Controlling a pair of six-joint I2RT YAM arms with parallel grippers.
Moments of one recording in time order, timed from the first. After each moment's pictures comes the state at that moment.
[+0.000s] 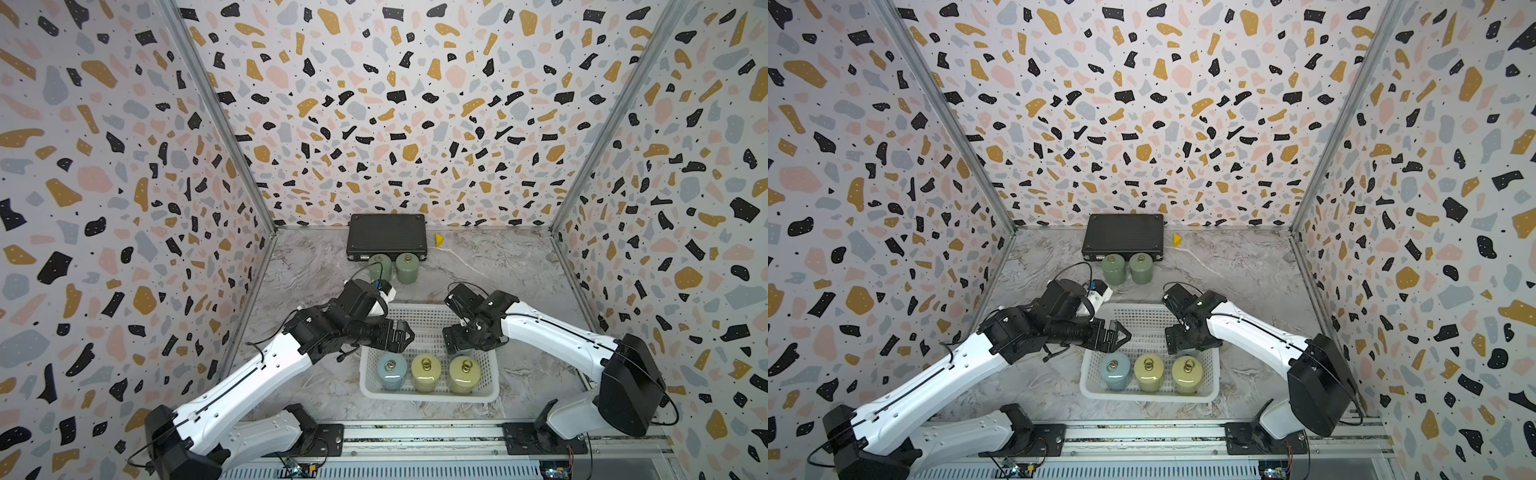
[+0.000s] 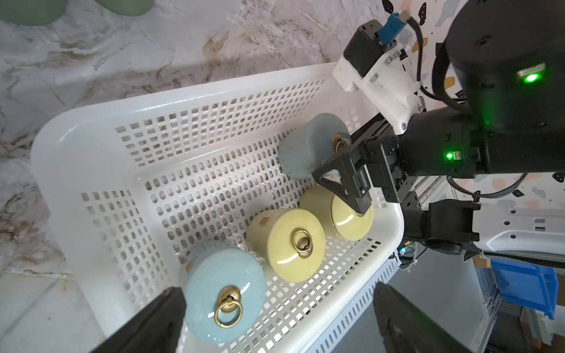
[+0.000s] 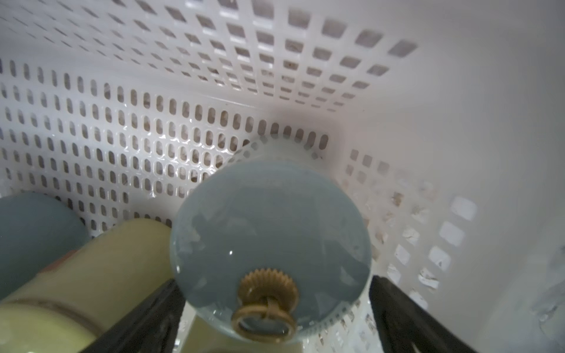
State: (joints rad) left arm -0.76 1.08 1.05 -0.82 0.26 -0.51; right arm 0.78 1.47 1.07 -0.98 0.05 0.59
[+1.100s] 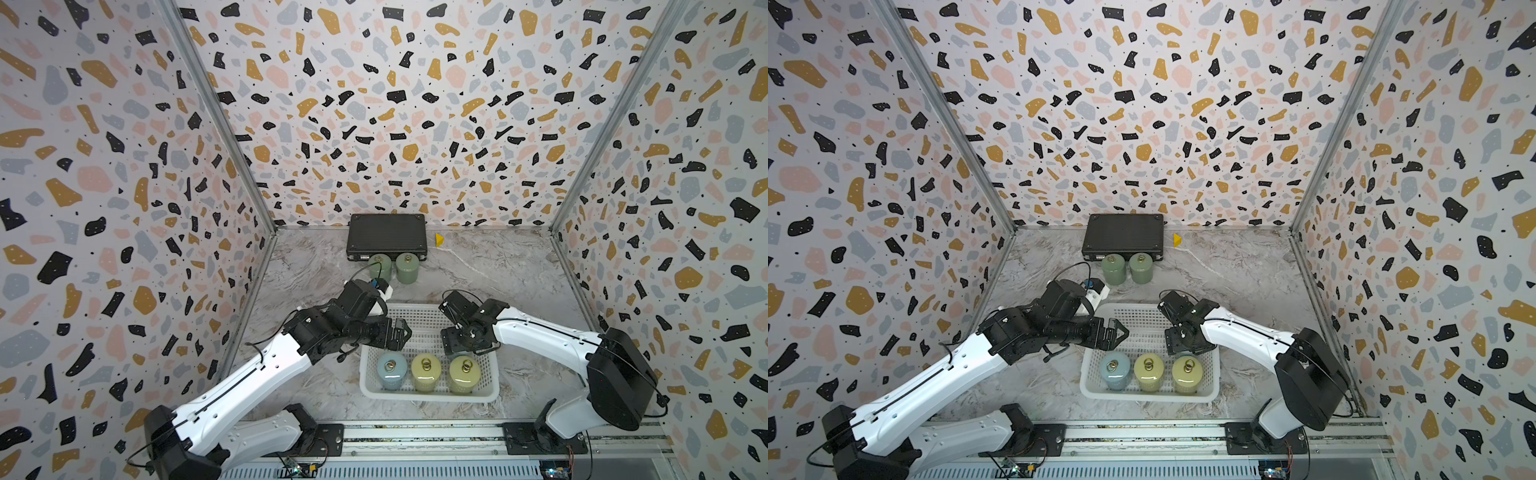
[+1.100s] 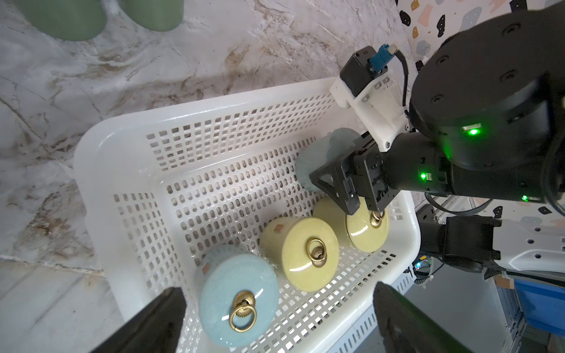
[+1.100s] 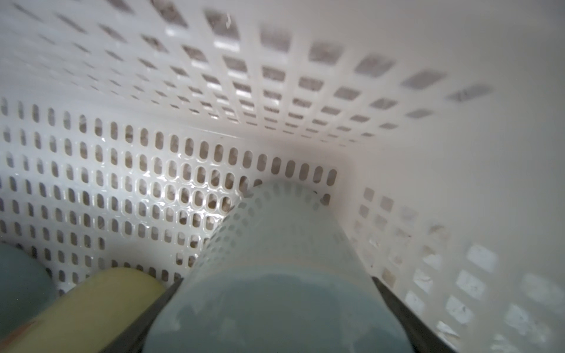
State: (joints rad) left arm -0.76 1.07 1.05 -0.83 0.18 -0.52; right arm 0.81 1.51 1.01 -0.87 0.12 0.59
